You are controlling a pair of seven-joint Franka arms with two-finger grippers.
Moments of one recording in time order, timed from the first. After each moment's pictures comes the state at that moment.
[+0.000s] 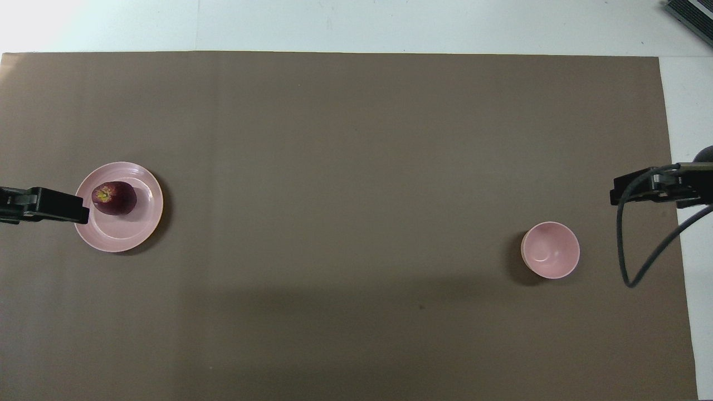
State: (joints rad) left arm 0.07 -0.10 -0.14 -1.63 -0.06 1.48 0.00; right arm 0.02 -0.03 -0.02 -1.58 -0.01 1.50 0.07
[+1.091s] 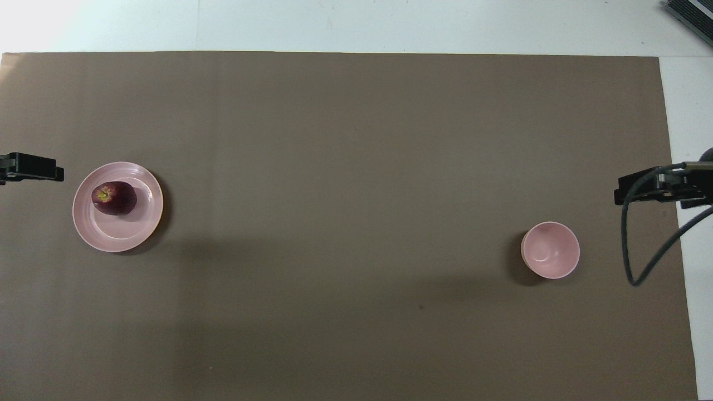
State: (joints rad) left arm 0.25 0.03 -0.12 -1.76 -0.06 1.87 0.14; right arm 0.01 -0.03 -0.03 -1.58 -0.01 1.50 0.07
